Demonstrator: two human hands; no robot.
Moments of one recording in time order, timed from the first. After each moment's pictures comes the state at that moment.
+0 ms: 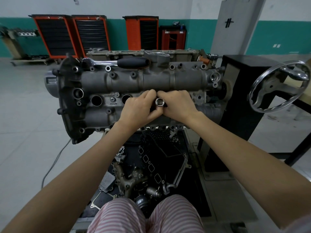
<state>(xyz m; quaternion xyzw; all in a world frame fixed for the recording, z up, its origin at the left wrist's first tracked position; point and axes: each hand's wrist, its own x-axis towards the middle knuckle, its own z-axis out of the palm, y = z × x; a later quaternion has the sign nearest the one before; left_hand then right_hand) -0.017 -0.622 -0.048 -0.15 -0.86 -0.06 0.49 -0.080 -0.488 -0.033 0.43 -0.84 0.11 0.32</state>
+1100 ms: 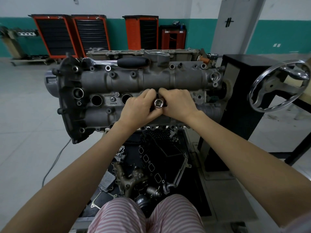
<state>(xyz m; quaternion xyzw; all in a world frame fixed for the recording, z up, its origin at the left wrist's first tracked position) -0.016 -0.622 -0.047 -0.17 -0.85 -0.07 0.49 -0.082 -0.489 -0.032 0.42 -0.85 0.11 0.30</state>
